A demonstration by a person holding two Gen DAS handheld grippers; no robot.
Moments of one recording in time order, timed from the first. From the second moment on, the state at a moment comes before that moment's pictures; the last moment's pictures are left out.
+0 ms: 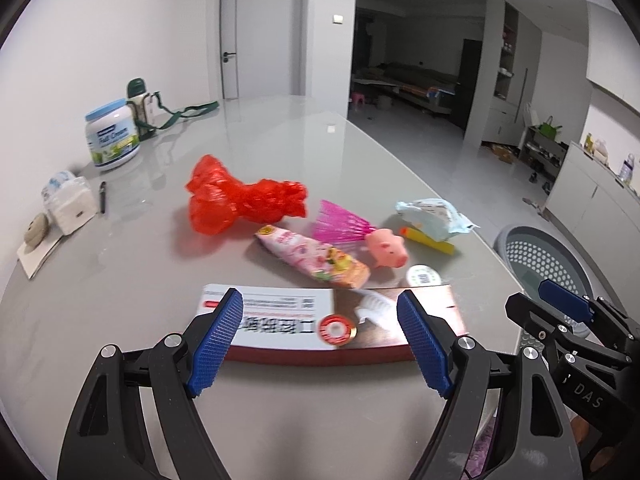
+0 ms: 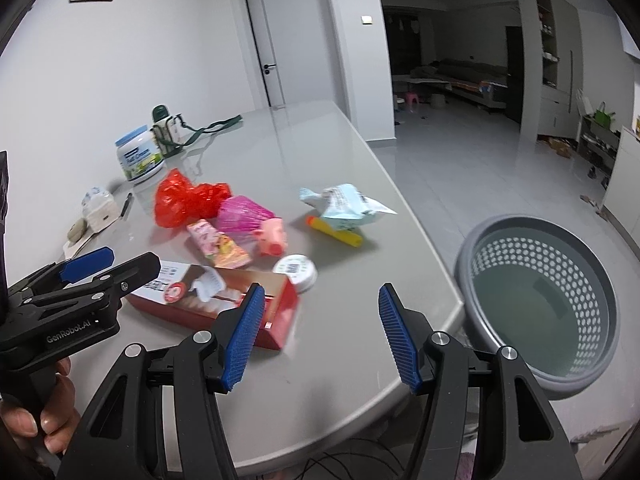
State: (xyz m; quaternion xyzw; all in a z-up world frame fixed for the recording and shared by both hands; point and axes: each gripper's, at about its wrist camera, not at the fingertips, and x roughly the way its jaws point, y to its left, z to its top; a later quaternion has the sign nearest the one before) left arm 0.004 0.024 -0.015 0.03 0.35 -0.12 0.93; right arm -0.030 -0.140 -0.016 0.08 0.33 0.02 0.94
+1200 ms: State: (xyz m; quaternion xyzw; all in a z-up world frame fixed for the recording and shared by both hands) left arm 0.013 0.075 -0.042 0.00 0.39 0.00 0.92; right arm 0.026 -0.164 -0.052 0.05 0.38 0.01 0.92
